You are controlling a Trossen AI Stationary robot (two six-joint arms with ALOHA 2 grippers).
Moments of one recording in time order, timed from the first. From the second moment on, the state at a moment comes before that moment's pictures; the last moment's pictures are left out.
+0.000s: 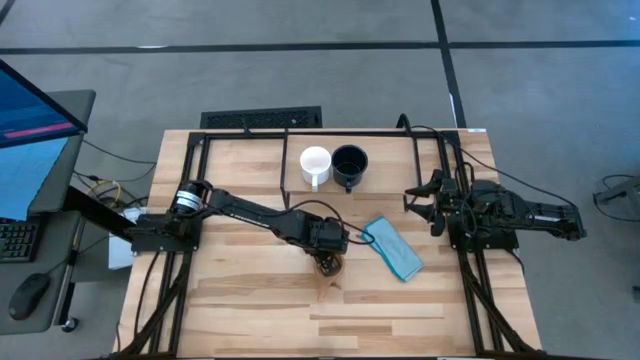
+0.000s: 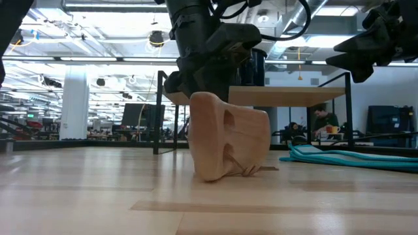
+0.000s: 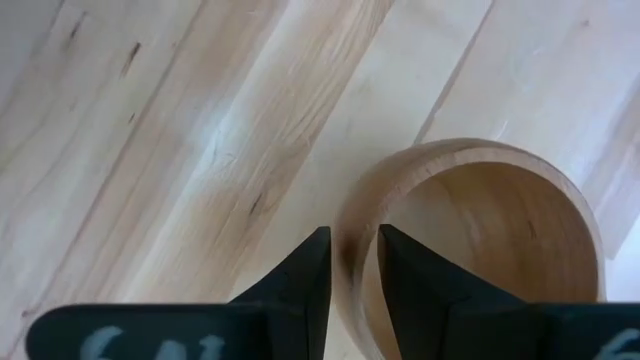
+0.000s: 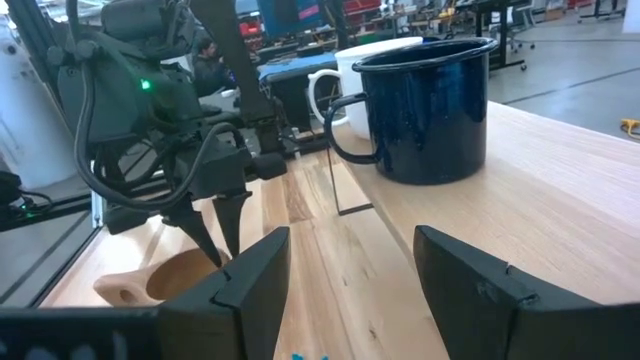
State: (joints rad) left arm -0.18 2.06 1.62 -0.79 -0.11 -0.70; right arm -0.08 0.04 0.17 -0.23 0.05 0.16
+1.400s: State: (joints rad) left arm -0.46 1.59 1.35 -0.84 -0.85 -0.73; right arm -0.08 0.04 0.17 -0.22 0.00 0.19
